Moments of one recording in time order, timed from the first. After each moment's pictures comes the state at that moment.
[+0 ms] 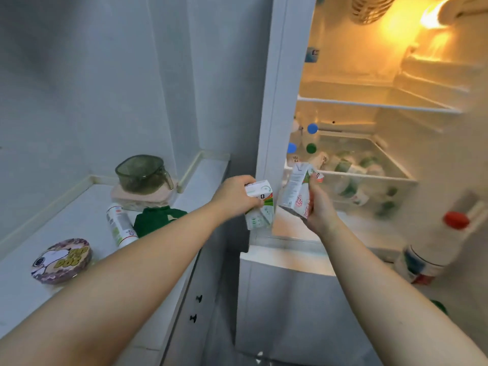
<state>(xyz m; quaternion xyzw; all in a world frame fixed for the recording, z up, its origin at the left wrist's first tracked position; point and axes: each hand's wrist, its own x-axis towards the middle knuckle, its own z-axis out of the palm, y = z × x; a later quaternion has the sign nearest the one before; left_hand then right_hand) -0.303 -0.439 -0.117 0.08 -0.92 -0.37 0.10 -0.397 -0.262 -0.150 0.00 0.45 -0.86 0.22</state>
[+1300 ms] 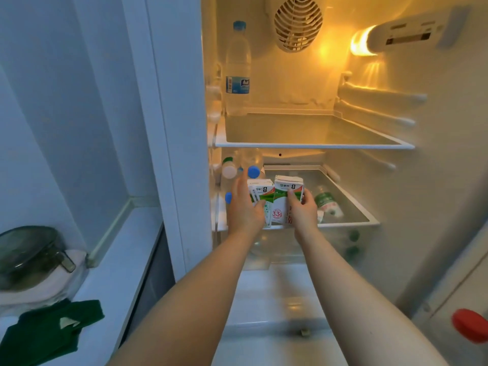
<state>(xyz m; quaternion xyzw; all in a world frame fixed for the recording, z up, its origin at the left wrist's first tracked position) -0.545 -0.327 -0.123 0.05 -0.81 -0.51 0.28 -0.597 -0.215 -0.141 0.01 0.66 -0.74 -0.13</state>
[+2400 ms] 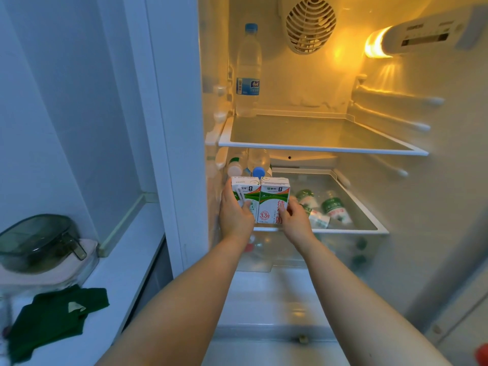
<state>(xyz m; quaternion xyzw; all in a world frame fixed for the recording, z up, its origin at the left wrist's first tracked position) -0.548 -0.336 -0.140 0.14 -0.74 -0.56 0.33 -0.592 -0.217 -0.148 -0.11 0.82 -0.56 -0.06</state>
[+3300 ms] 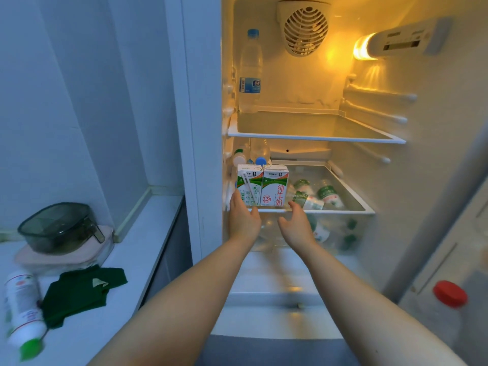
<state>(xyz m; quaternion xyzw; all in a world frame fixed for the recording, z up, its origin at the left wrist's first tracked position) -0.499 -0.329 -0.158 0.13 -0.78 -0.56 0.25 -0.508 -0.207 -0.145 -0.06 0.88 -0.47 -0.05</state>
